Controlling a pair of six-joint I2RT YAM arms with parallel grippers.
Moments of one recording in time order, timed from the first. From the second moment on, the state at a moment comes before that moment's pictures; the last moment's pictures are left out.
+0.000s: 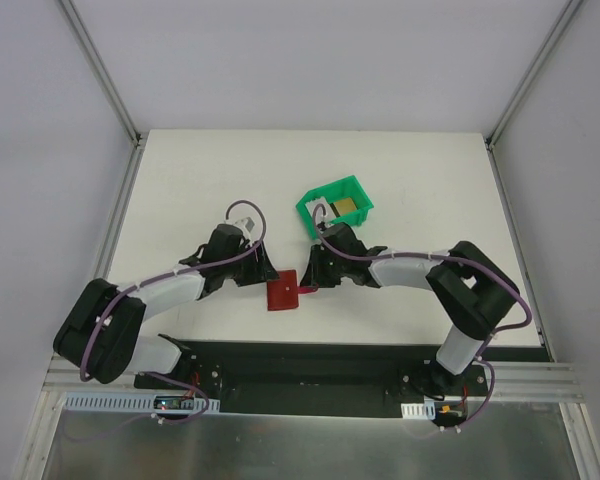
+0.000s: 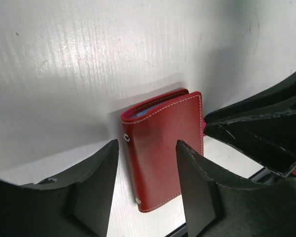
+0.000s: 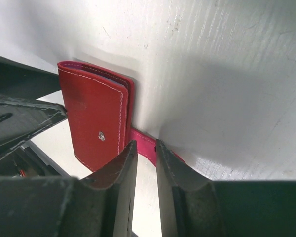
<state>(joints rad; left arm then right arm) -0.48 1.36 0.51 0.03 0.28 -0.69 0.81 1.72 0.84 0.01 -0.23 0.76</state>
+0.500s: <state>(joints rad) -0.64 1.33 0.73 -0.23 0.16 -0.61 0.80 1.69 0.72 0.19 -0.21 0.86</state>
